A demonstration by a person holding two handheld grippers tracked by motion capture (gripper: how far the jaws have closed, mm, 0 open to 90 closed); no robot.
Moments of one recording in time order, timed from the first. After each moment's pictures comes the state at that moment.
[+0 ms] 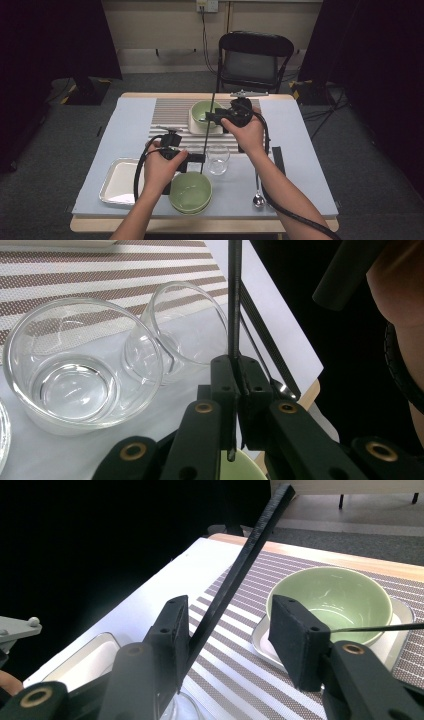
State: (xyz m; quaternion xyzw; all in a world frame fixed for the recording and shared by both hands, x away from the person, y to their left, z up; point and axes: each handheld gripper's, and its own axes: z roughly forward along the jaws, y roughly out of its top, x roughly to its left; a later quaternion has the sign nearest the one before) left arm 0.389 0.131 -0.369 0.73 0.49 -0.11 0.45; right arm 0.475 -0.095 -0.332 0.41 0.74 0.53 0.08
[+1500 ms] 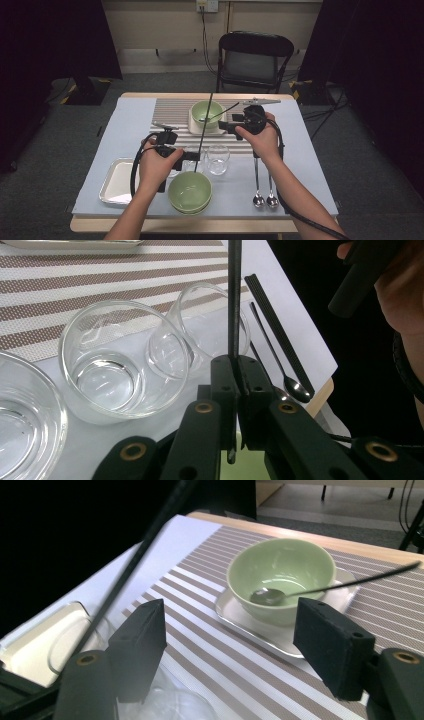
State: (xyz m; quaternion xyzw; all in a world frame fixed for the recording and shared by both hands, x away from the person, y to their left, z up) left arm 0.394 0.143 -0.364 0.74 0.50 -0.10 0.44; right arm 0.469 -0.133 -0.350 0.40 0.76 0.50 0.10
